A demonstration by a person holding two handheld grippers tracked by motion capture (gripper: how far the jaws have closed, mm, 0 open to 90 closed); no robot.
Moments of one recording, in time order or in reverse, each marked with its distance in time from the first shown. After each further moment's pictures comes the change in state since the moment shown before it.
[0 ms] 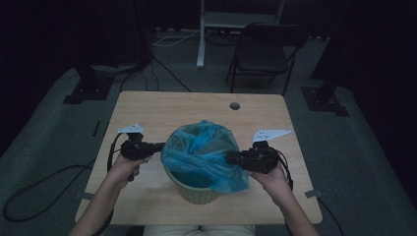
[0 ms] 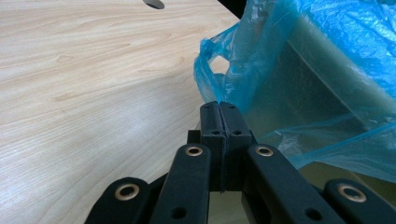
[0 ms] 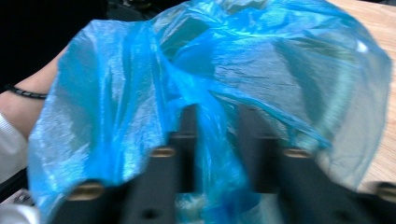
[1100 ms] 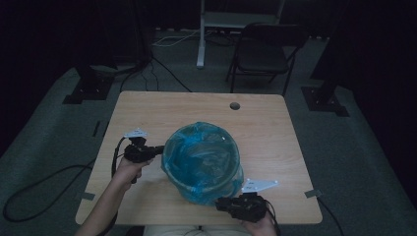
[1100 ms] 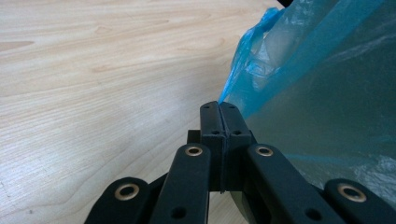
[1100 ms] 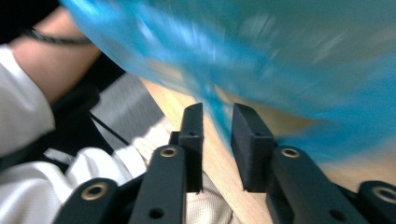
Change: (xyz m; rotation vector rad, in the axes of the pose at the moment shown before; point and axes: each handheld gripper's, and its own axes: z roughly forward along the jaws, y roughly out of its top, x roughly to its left) left arm 0.019 -0.022 0.020 0.022 0.120 -0.030; right arm 0.044 -0.122 0.039 0.007 0.047 0.110
